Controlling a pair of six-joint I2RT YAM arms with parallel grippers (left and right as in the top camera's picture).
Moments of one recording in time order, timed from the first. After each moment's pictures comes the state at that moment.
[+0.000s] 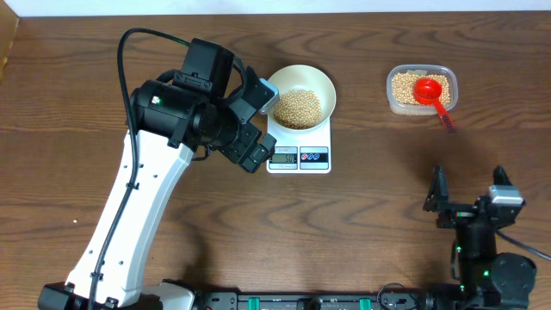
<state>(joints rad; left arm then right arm) -0.34 1.51 1.65 -1.35 0.28 0.35 -0.06 0.06 0.28 -0.21 -0.03 0.03</state>
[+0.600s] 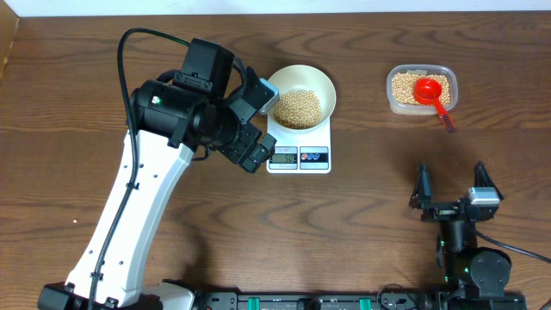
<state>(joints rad) -0.34 1.51 1.65 -1.35 0.28 0.35 0.00 0.01 0.04 0.09 -0.02 0.03</state>
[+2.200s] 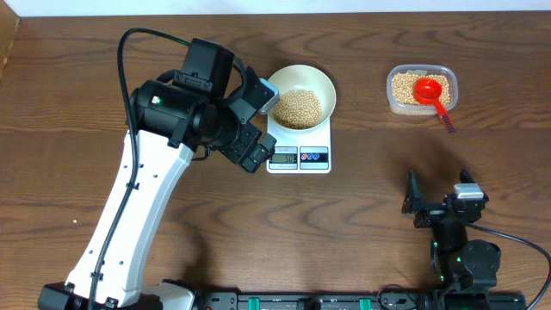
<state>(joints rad) -0.34 1.51 1.65 -1.35 0.28 0.35 0.02 0.01 0.01 -0.07 -0.03 0.03</state>
